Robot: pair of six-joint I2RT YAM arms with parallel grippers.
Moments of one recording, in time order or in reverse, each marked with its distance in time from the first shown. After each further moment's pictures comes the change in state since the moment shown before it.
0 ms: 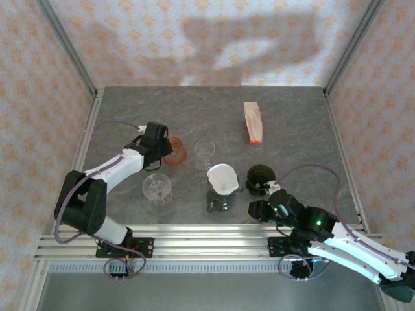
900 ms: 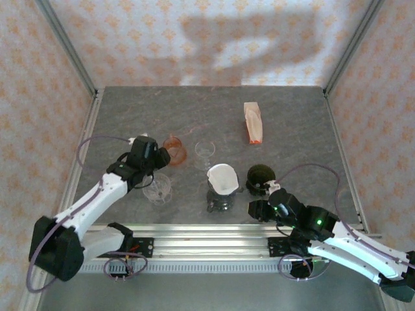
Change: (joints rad) left arm -0.045 -0.370 -0.171 -0.113 0.070 -0.048; right arm 0.000 0.012 0.021 -0.014 -0.008 0.000
